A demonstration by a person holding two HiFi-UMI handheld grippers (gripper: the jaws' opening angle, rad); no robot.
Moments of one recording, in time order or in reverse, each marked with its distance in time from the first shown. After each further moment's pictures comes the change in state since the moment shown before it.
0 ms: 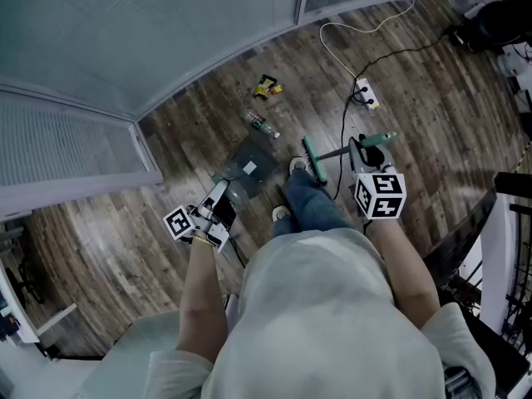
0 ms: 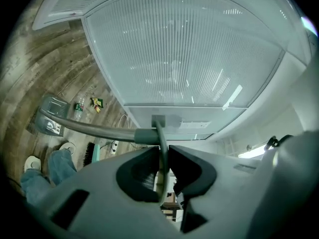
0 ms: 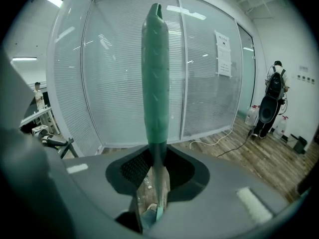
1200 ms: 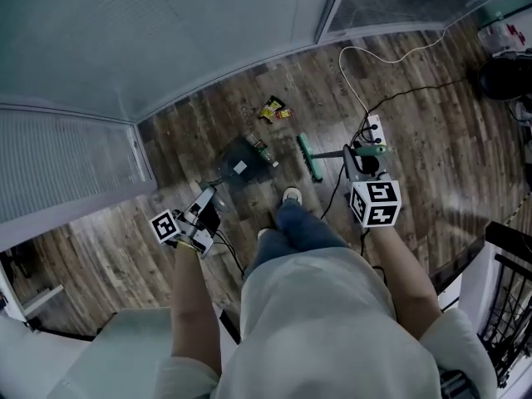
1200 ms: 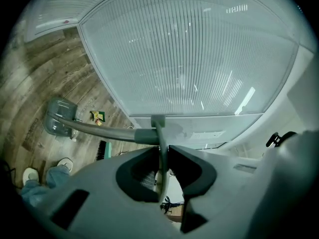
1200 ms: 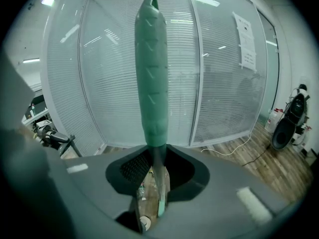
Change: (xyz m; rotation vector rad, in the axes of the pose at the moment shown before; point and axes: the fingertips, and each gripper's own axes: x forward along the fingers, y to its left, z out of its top) left arm 0.104 0.009 0.116 0.013 -0.081 0.102; right arm 0.177 -0.047 0.090 -0.078 0.062 0.150
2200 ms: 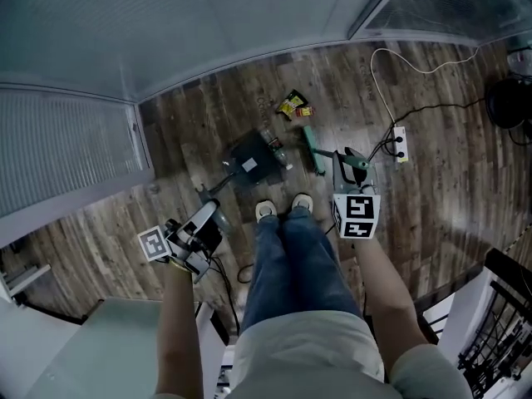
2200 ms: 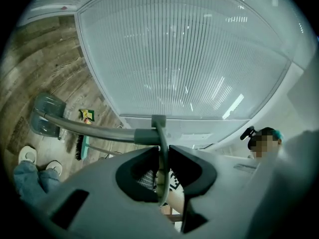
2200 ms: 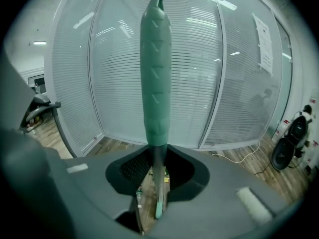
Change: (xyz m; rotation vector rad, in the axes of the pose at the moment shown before) left arm -0.009 0.013 0.032 -0.026 0.019 -0.134; right arm 0.140 0.072 -0.064 -0.144 -0.012 0.006
